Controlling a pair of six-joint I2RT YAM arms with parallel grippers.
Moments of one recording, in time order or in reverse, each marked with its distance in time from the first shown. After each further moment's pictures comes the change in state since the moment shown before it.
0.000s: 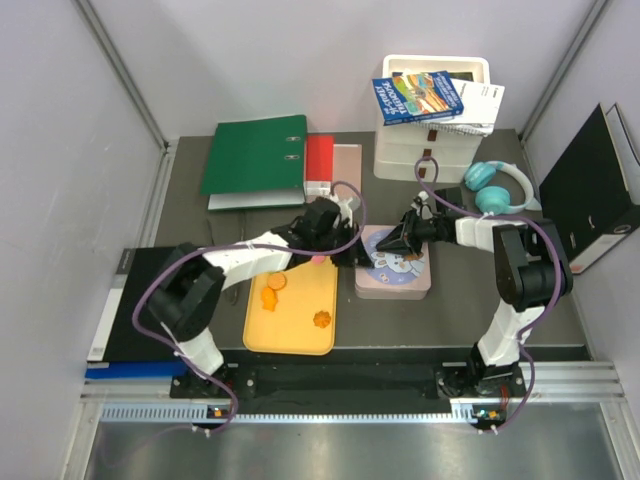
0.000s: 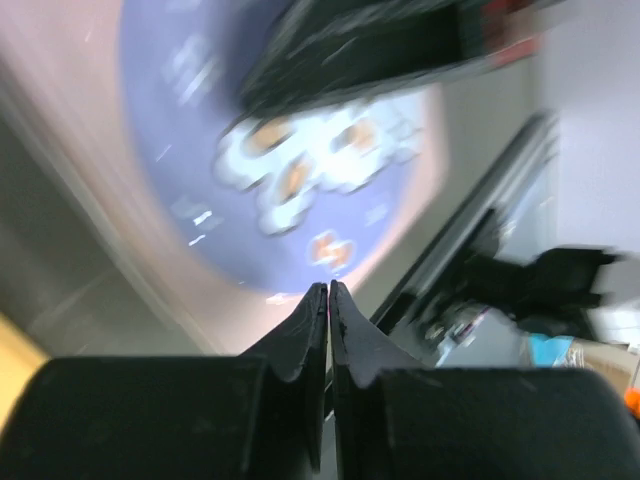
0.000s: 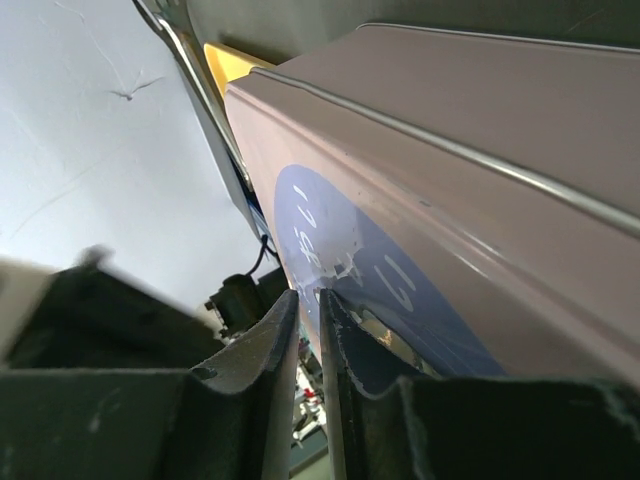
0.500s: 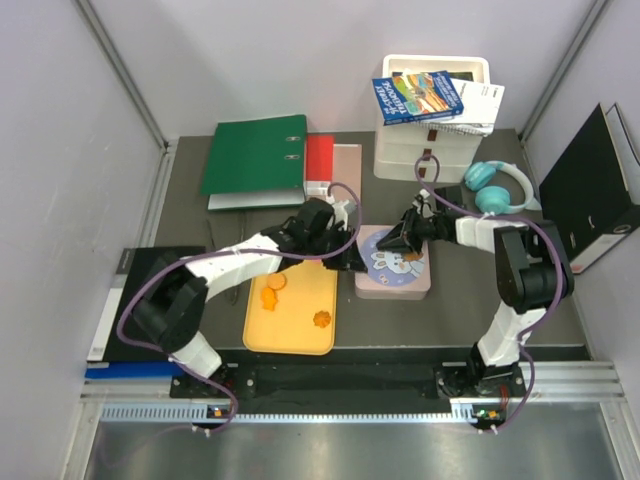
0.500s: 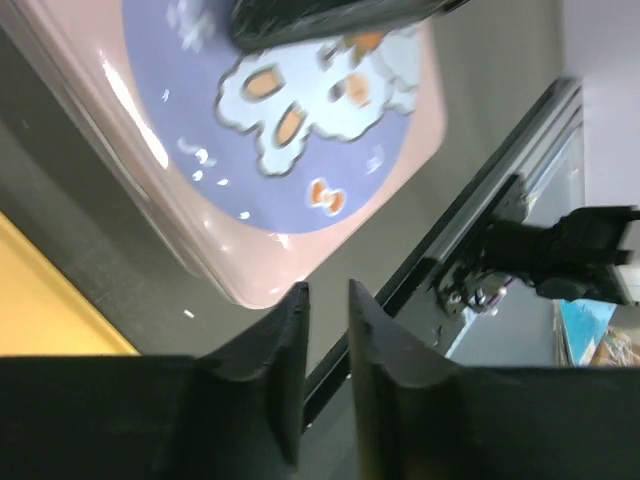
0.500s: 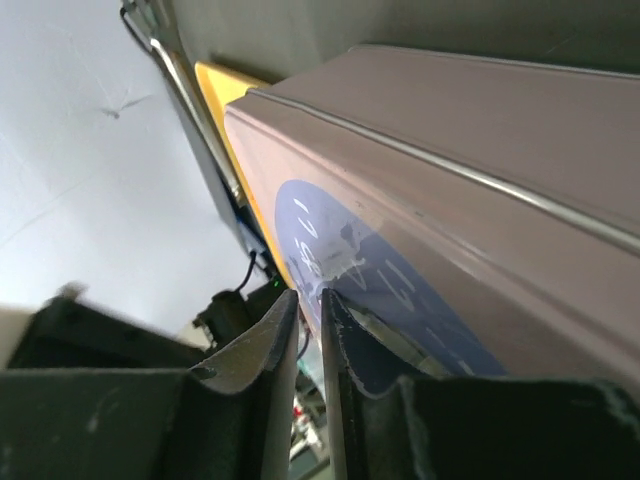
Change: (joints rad) left arm -0.002 -0.047 -0.020 -0.152 0.010 0.101; right arm 0.005 -0.013 0.006 0.000 0.040 0.000
